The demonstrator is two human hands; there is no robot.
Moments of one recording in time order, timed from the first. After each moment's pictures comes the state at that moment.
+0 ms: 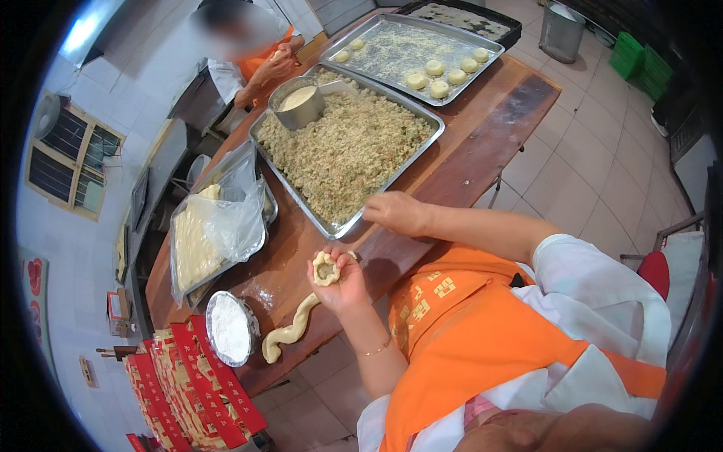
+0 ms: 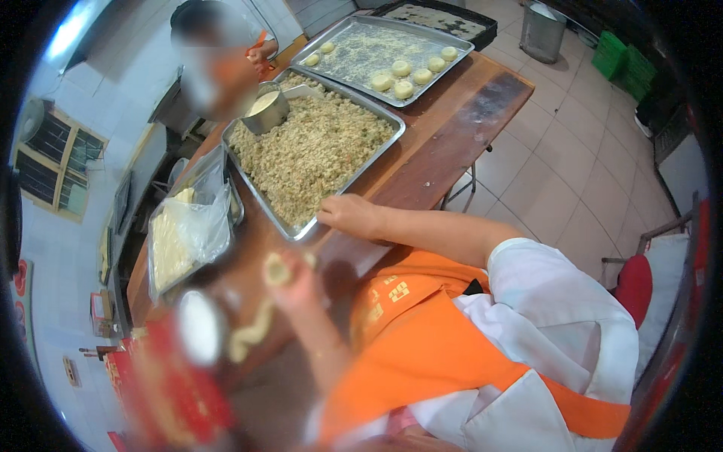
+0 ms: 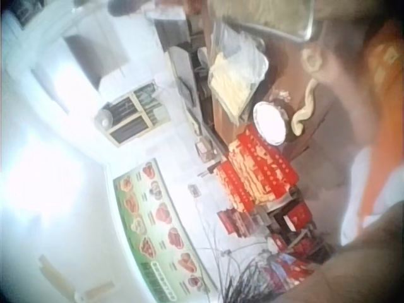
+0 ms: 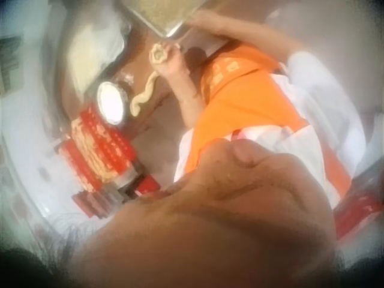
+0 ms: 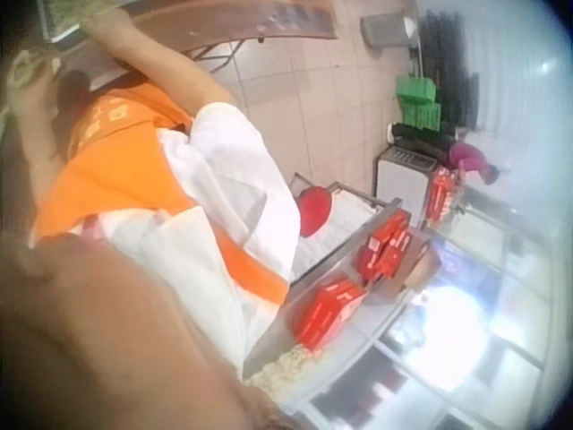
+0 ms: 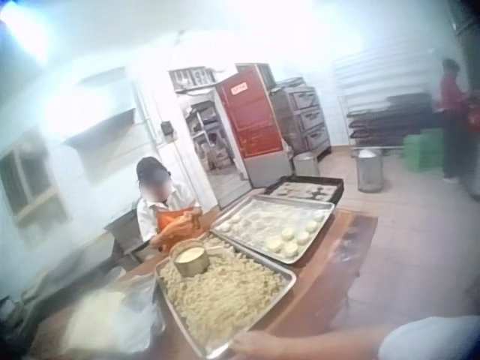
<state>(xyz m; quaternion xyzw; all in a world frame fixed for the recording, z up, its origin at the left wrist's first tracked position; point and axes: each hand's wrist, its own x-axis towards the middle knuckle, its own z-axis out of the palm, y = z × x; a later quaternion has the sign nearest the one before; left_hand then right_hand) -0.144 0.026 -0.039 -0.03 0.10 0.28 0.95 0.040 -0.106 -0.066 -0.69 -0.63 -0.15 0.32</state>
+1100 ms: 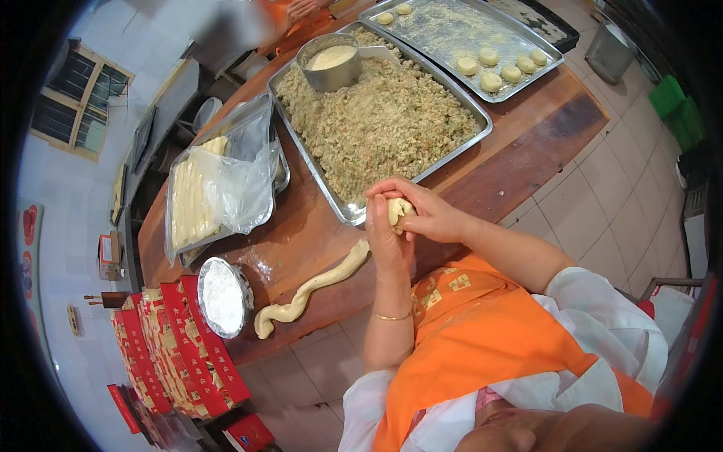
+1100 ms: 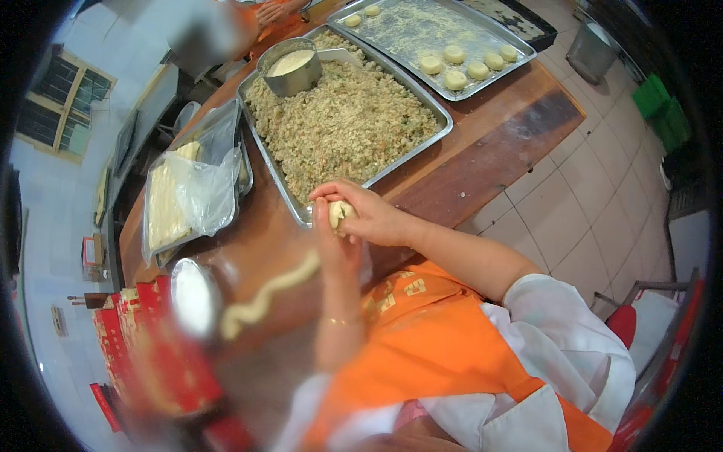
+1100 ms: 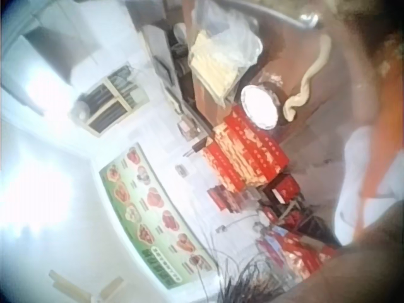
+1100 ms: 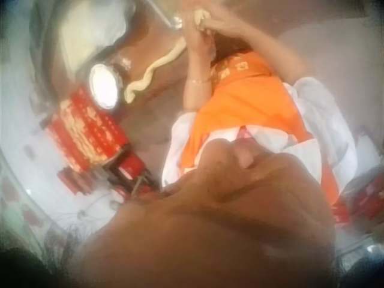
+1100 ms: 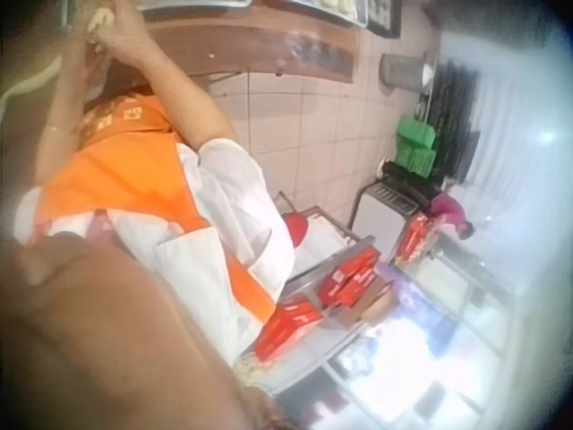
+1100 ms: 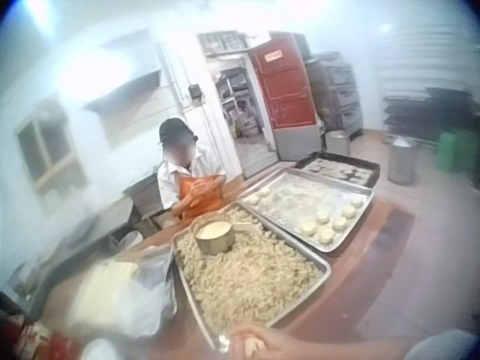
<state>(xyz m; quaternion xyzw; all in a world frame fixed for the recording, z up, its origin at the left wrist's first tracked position) -0.061 -0.025 -0.020 0.37 0.12 0.25 0.89 0.030 -0.115 0.011 -0.50 -0.41 0.39 0.65</state>
